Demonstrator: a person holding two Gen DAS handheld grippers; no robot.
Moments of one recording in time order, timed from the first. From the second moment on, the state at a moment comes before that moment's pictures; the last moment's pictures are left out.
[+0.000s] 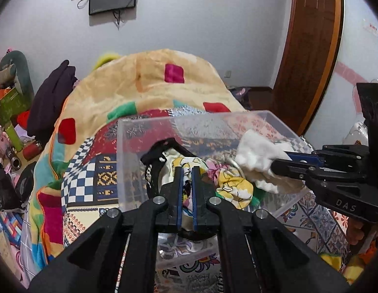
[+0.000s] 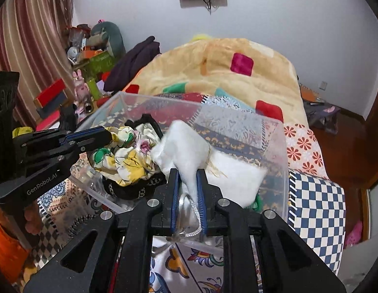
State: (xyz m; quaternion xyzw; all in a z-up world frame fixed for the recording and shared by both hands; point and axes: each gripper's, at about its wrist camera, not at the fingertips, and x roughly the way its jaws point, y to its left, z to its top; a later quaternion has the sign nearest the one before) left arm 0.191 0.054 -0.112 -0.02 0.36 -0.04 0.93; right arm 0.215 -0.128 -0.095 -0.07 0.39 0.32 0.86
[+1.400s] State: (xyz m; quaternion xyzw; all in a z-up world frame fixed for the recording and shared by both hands) left arm 0.074 0.037 -0.112 -0.04 0.36 -0.04 0.93; right arm 0.107 -0.188 -0.111 -0.08 0.42 0.30 0.85
